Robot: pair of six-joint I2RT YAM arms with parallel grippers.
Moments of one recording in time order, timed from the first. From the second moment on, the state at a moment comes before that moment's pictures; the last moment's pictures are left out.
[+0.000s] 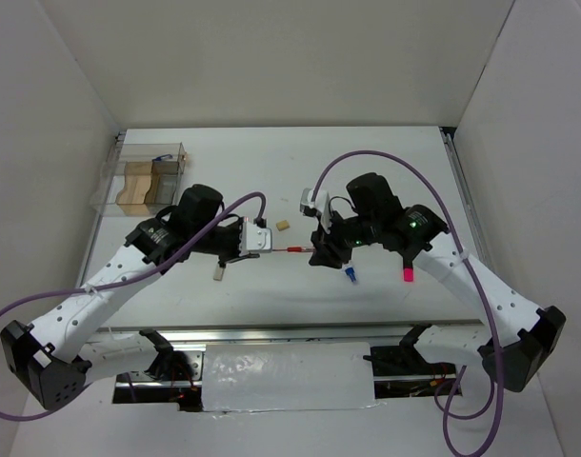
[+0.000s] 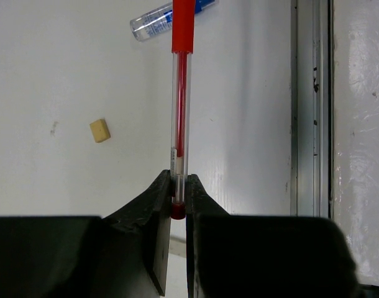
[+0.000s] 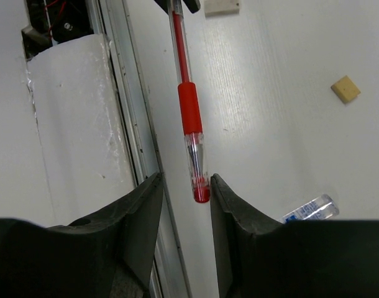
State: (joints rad) left arm -0.62 1.12 1.11 -0.74 0.55 0.76; right arm 0.67 1.15 1.22 -0.82 -0.57 -0.35
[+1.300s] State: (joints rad) left arm -0.70 0.93 1.10 -0.59 0.36 0.64; right arm 0.69 1.20 1.20 -0.72 -0.61 -0.26
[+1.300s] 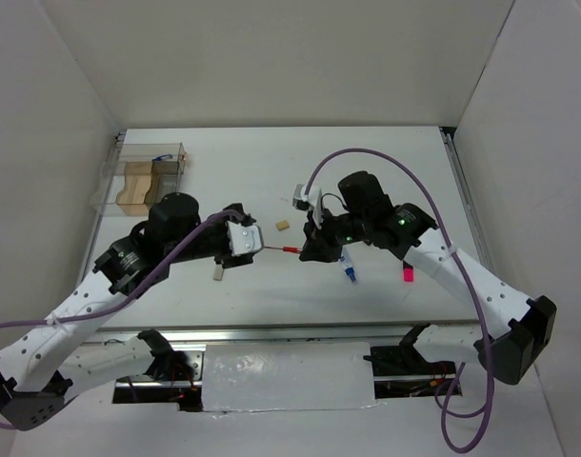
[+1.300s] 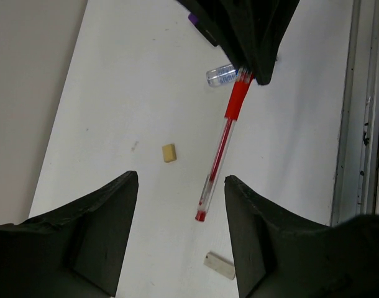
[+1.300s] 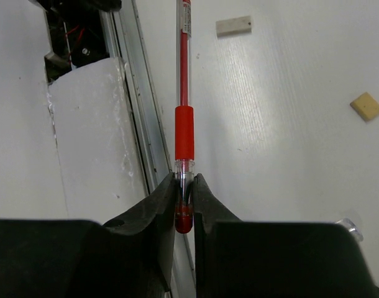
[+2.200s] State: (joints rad) left arm -0.88 1.08 1.12 -0.59 0.16 0.67; right arm 0.72 1.32 1.27 -0.67 -0.67 -0.16
